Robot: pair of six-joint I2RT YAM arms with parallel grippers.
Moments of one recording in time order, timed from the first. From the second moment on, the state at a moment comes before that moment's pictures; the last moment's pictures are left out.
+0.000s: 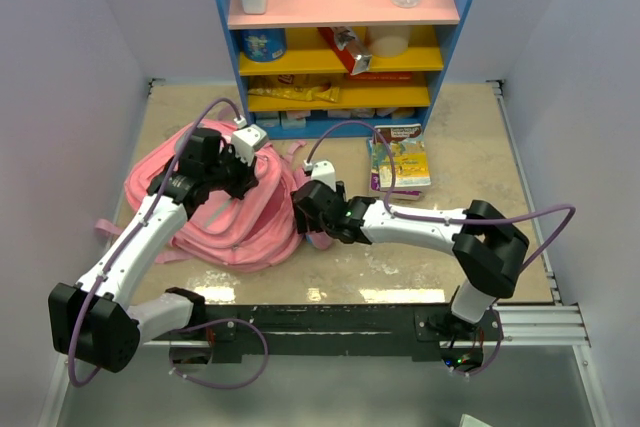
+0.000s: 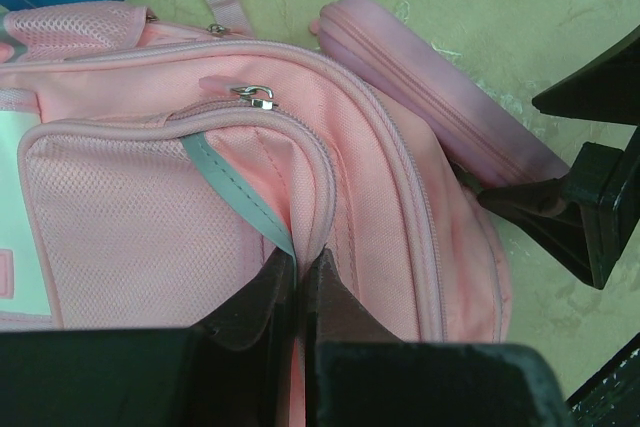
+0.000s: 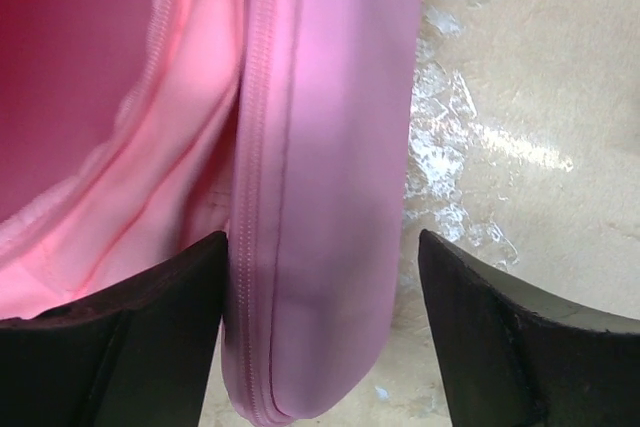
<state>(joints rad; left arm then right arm) -0.30 1.14 0.95 -0.51 0.31 0.22 1.05 1.68 1.10 -0.28 0.47 0.63</state>
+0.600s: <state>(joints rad) -0.30 1.13 0.95 -0.52 0.31 0.22 1.03 1.70 1.10 -0.28 0.49 0.64</state>
